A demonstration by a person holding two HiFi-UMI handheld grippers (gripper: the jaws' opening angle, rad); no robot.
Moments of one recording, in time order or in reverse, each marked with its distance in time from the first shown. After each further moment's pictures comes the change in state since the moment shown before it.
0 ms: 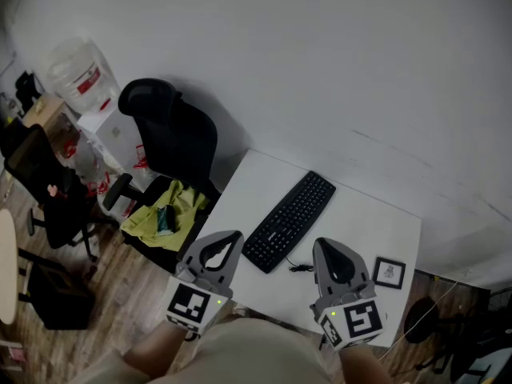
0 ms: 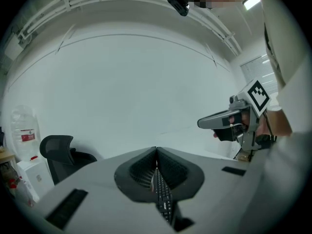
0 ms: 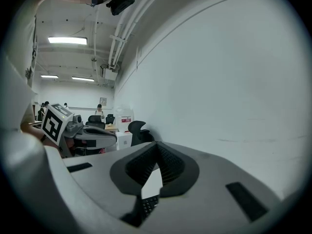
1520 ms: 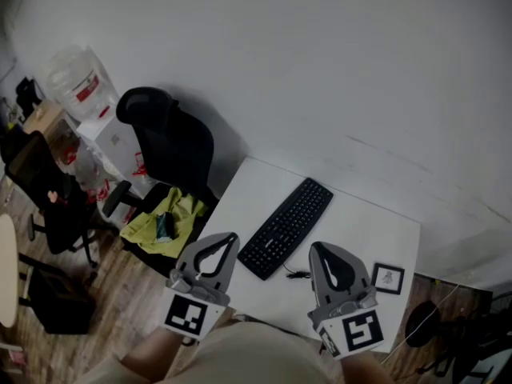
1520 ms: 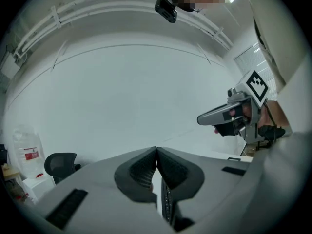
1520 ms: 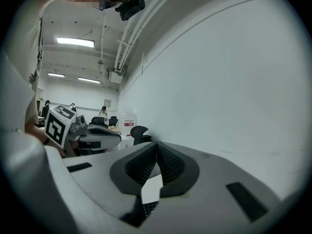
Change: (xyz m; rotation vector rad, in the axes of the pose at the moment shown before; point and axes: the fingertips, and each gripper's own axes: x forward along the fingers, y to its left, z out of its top) left arm 0.001 -0.001 0.030 0.107 -0.061 0.043; right arm -0.005 0.002 0.028 -0.054 -0.050 0.035
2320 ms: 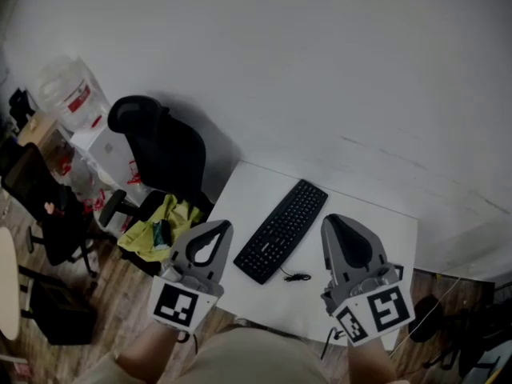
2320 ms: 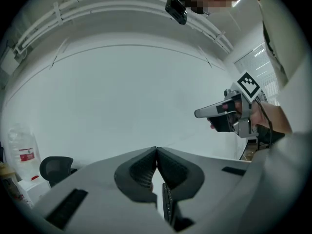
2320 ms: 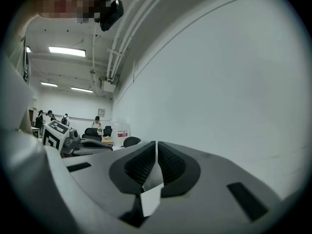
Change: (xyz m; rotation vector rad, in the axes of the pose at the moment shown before) left arm 0.022 0.018 0.025 -0.006 -0.043 -0.025; right arm 0.009 -0.045 0.046 0.081 -0.091 -0.044
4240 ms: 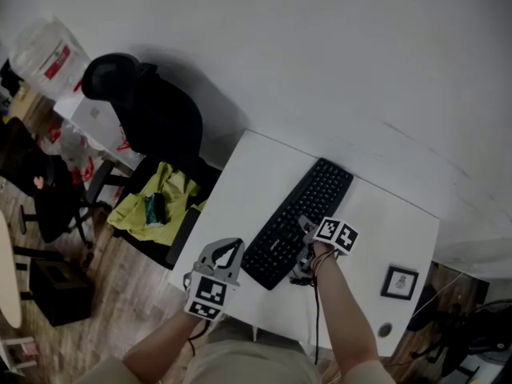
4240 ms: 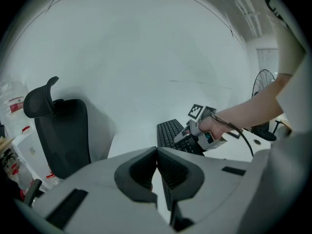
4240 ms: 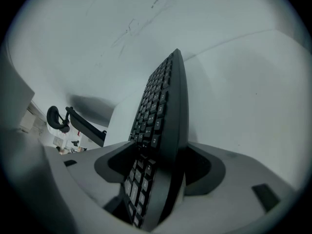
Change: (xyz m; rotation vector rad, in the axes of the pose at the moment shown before) left arm 0.060 -0.002 -0.275 -0.158 0.487 -0.059; right arm 0.122 -0.111 -0.472 0.965 0.794 -0.420
